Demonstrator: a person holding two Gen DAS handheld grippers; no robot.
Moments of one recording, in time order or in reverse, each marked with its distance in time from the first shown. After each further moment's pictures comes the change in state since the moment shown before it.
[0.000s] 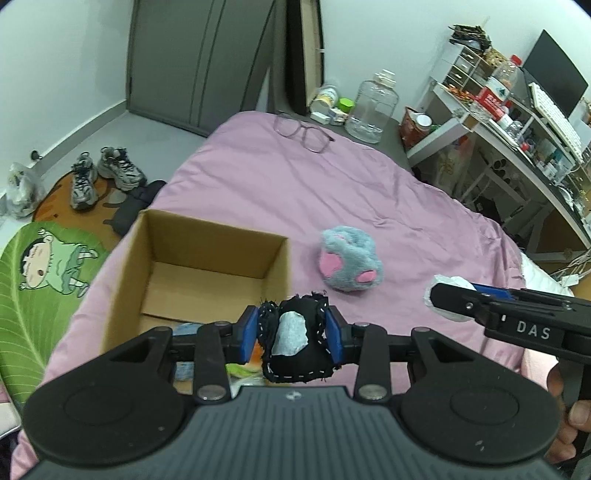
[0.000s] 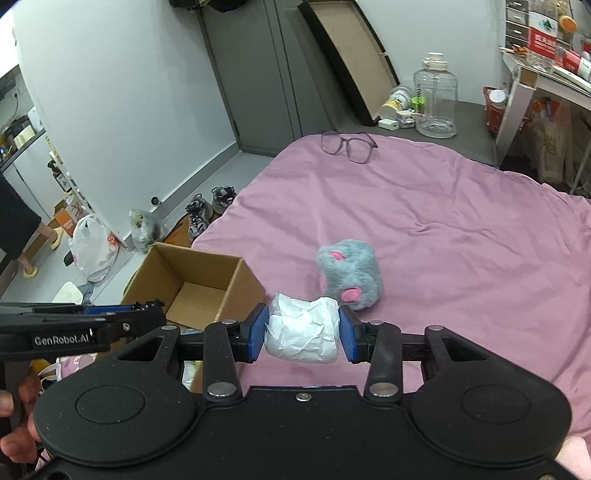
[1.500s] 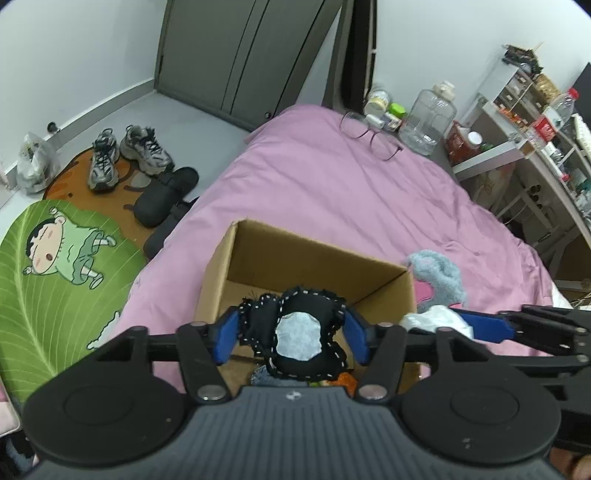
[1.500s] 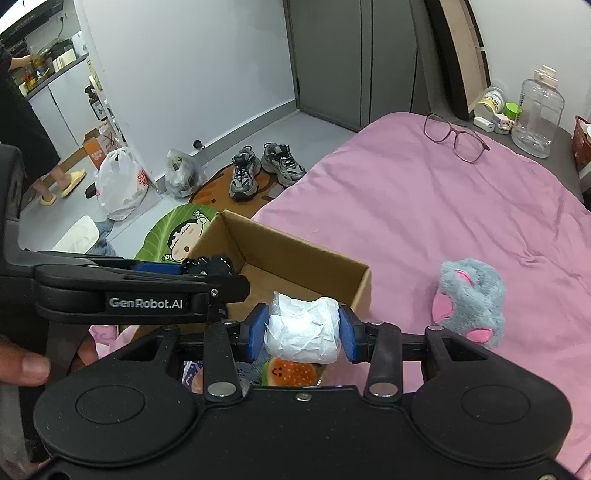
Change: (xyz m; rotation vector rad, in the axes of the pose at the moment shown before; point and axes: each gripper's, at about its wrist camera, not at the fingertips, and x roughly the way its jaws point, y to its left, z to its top) left arm 0.048 0.092 0.019 -0.089 0.008 0.010; right arm 0.084 0.106 0.016 -0.209 0.120 0.064
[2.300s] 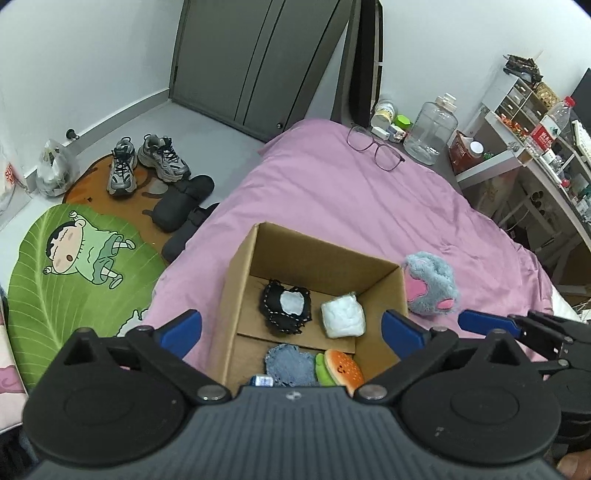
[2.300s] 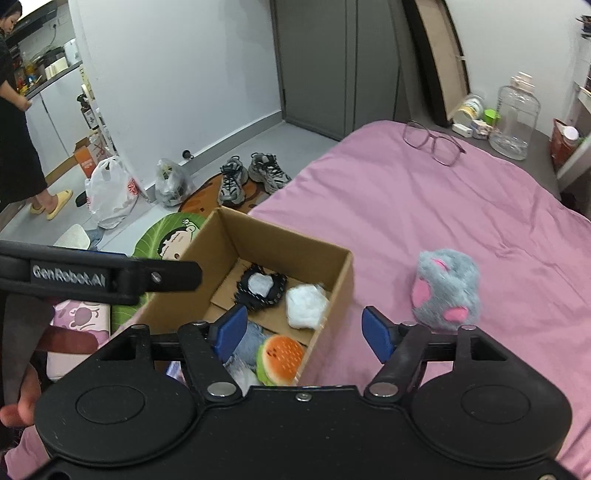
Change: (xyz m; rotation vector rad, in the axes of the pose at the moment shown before) left arm -0.043 -0.003 -0.008 -0.010 -0.023 0.038; right arm -0.028 -0.003 -0.020 0.024 -0.041 -0.052
